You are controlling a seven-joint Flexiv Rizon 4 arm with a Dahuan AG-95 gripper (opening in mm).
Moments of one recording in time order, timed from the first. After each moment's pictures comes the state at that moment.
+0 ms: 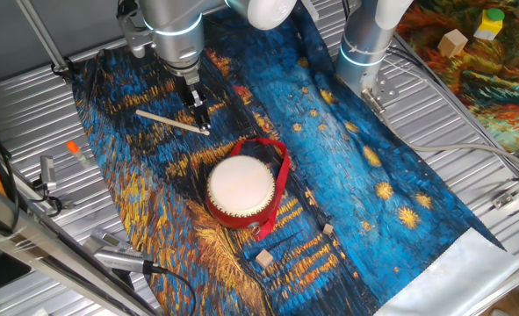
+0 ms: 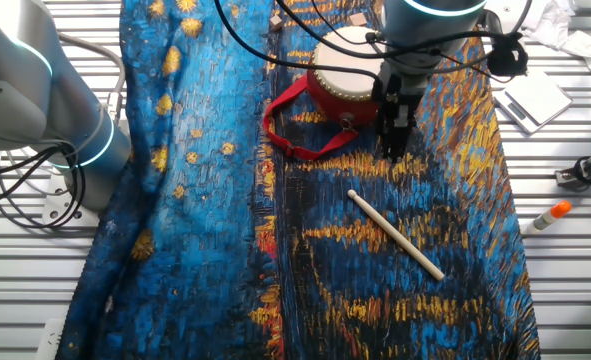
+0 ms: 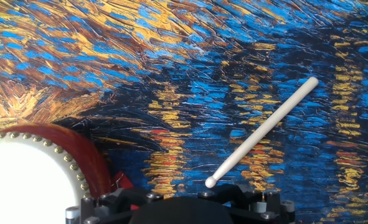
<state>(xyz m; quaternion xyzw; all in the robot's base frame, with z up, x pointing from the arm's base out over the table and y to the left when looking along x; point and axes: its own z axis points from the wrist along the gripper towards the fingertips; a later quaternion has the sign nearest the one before) 0.500 0.000 0.170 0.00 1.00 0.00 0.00</state>
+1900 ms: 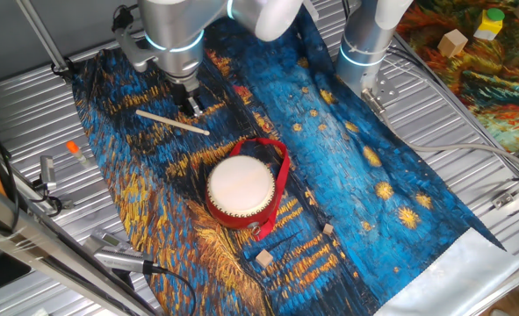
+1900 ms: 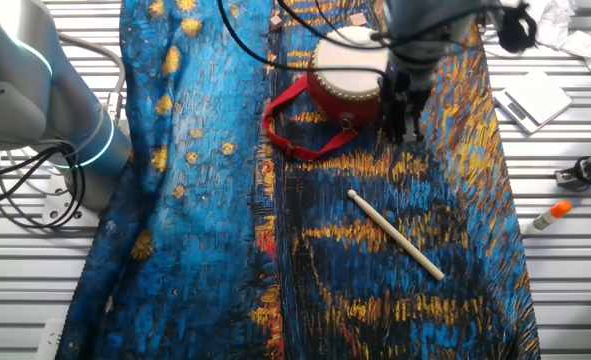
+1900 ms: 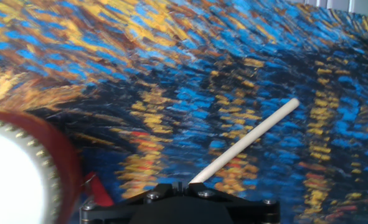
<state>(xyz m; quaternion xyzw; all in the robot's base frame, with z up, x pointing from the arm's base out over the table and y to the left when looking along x) 0.520 -0.023 0.160 -0.07 1.00 -0.06 0.00</state>
